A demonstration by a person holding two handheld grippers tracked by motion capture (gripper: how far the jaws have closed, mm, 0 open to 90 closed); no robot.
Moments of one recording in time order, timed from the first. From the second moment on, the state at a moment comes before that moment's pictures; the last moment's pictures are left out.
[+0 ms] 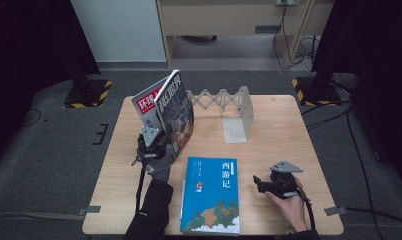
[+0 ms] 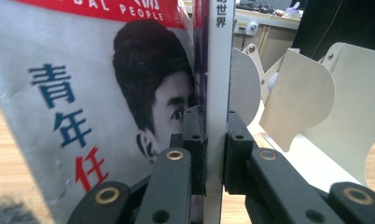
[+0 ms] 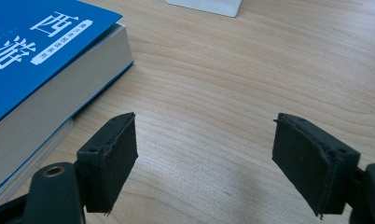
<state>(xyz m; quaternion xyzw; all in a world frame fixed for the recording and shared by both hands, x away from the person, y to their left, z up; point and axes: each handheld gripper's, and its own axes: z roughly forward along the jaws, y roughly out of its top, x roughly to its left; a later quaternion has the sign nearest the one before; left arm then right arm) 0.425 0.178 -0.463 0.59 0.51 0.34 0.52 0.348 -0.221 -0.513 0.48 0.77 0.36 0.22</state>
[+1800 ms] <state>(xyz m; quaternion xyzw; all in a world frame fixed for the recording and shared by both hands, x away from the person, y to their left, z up) 0.420 0.200 -0.465 0.64 0.53 0.32 0.46 0.347 -0.219 -0.512 0.47 0.77 0.37 0.21</state>
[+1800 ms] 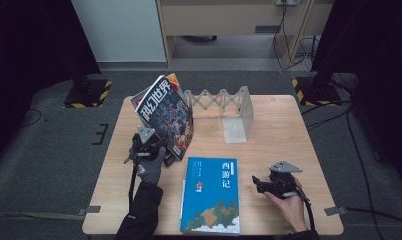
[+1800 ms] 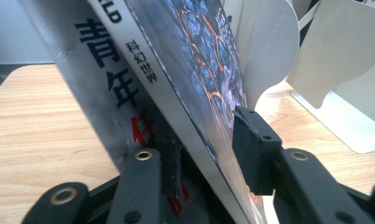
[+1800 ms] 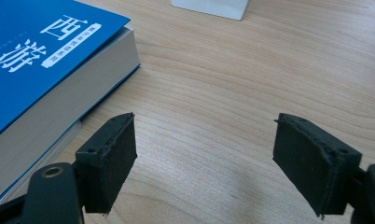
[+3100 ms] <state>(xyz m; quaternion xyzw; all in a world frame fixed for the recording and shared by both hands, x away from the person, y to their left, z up) 0.435 0.232 -0.409 0.59 0.53 0.33 0.51 0.348 -0.219 -0.511 0.48 0.77 0.37 0.21</state>
